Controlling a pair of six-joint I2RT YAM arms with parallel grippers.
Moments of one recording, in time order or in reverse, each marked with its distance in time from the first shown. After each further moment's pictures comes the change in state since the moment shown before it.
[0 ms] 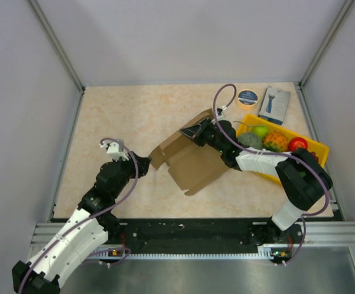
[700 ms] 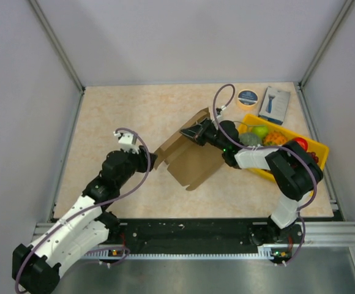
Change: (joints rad) left arm -0.013 0.221 0.125 0.028 0.093 0.214; right arm -0.088 0.113 -0.021 0.217 -0.223 0.044
